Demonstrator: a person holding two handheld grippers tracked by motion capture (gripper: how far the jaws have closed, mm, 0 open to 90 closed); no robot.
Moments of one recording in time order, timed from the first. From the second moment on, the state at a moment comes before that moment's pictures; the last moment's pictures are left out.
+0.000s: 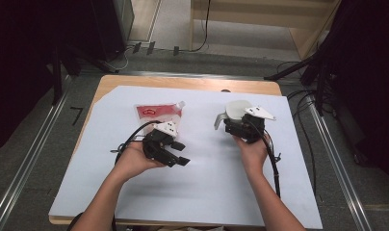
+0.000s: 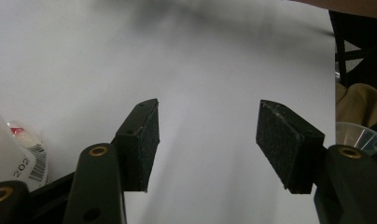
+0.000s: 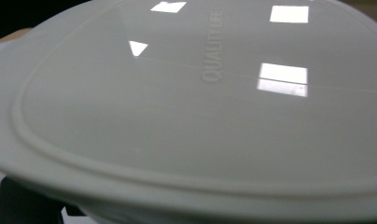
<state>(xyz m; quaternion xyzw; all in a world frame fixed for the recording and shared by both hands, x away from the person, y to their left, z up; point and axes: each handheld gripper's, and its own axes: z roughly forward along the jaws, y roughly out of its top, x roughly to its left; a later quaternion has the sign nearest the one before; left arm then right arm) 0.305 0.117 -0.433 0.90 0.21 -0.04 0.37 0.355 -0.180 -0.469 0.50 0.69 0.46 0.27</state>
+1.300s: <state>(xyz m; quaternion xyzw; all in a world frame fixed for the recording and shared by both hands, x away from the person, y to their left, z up) 0.308 0.117 -0.437 0.90 0.23 -0.03 0.37 0.279 -0.150 -0.492 0.37 0.77 0.49 0.16</state>
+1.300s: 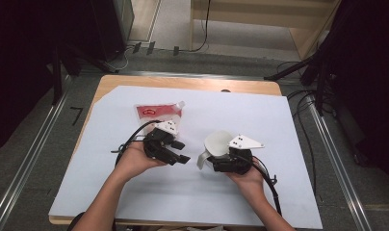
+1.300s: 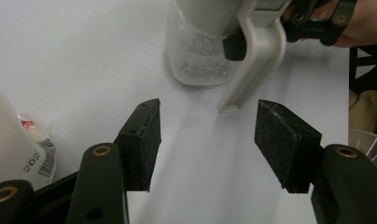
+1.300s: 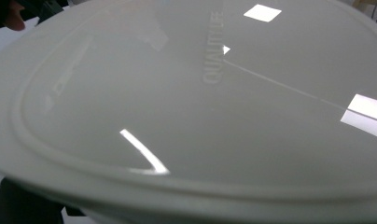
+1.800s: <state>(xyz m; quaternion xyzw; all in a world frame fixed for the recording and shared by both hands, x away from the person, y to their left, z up) 0.307 0.112 -0.439 0.90 0.22 -0.03 0.37 0.287 -0.152 -0.500 0.38 0.78 0.48 0.15</state>
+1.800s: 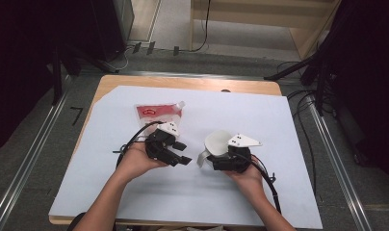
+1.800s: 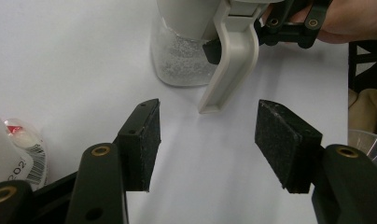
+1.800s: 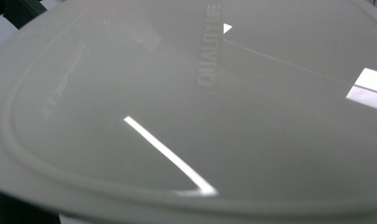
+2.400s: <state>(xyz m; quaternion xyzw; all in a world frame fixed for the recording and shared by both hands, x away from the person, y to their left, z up) 0.307 0.115 -0.436 0.90 0.23 -0.04 0.37 0.263 -0.191 -0.472 0.38 0.80 0.45 0.09</state>
